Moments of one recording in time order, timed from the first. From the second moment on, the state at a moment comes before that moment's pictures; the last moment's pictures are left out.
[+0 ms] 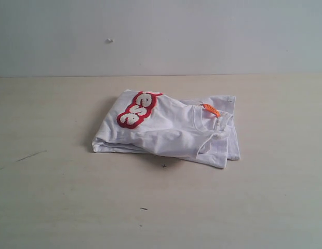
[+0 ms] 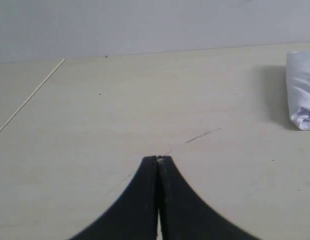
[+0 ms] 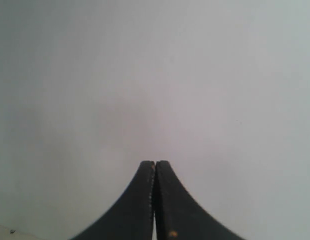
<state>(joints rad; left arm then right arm) 0.04 0.00 0.00 0.07 0.35 0.01 0.37 0.10 -0.86 0.04 0.47 0.03</state>
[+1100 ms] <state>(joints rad) 0.04 0.00 0.00 0.07 0.37 0.01 -0.11 0.00 -0.05 -0.10 -0.15 0.01</state>
